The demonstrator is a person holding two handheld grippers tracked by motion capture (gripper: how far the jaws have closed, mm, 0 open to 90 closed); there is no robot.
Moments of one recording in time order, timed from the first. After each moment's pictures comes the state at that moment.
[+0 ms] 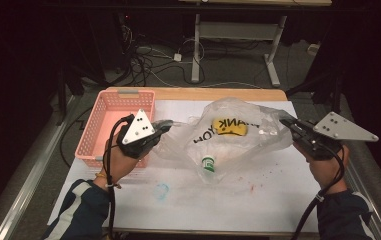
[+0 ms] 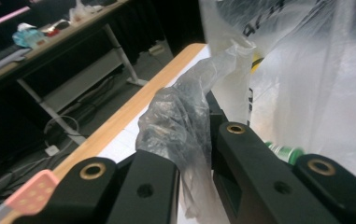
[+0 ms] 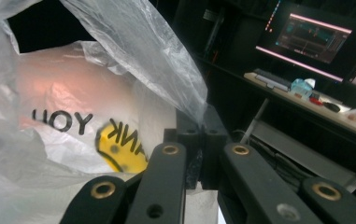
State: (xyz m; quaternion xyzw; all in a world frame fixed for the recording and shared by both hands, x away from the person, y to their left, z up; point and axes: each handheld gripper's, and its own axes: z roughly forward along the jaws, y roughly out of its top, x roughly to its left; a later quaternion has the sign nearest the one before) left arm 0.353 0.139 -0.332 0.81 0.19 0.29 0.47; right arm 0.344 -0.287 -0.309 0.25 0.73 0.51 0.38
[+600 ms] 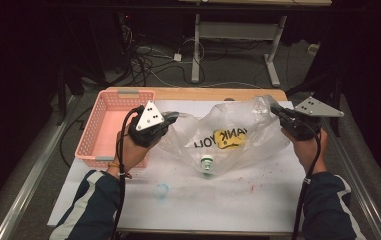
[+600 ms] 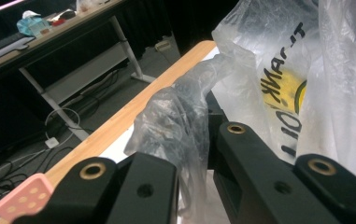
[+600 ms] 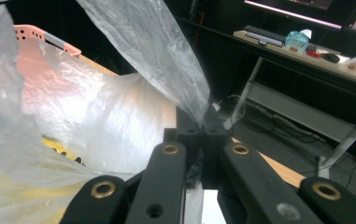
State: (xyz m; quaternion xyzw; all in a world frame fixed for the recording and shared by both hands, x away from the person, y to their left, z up) left arm 0.386 0.126 -0.341 0.81 0.22 0.29 0.47; right arm 0.413 -0.290 -0.342 0.32 0.73 0.48 0.36
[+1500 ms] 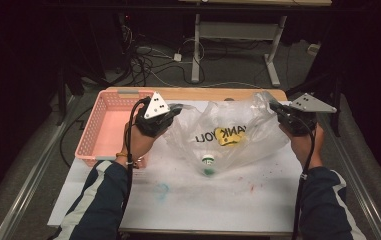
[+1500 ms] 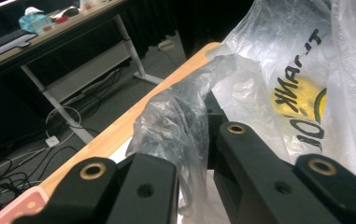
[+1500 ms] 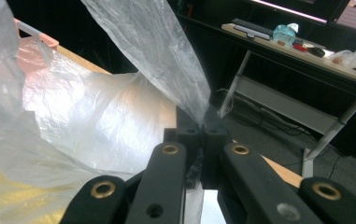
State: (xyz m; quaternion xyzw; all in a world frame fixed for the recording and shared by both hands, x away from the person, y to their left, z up) left arm 0.415 0.118 -0.339 0.80 0.23 0.28 0.47; right arm 0.429 -0.287 -0.346 0.33 0.73 0.46 0.38
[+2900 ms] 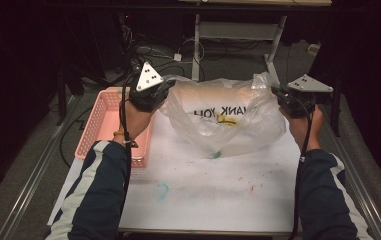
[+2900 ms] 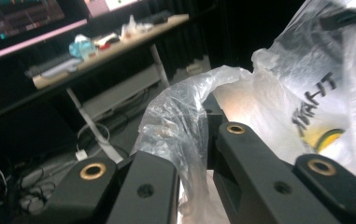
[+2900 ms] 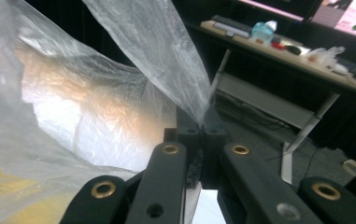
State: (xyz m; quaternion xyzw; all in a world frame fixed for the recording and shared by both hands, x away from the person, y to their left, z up) left arm 0.432 0.125 -0.274 0.75 0.25 0.34 0.50; right arm 0.464 -0.285 -0.317 0.36 0.72 0.44 0.40
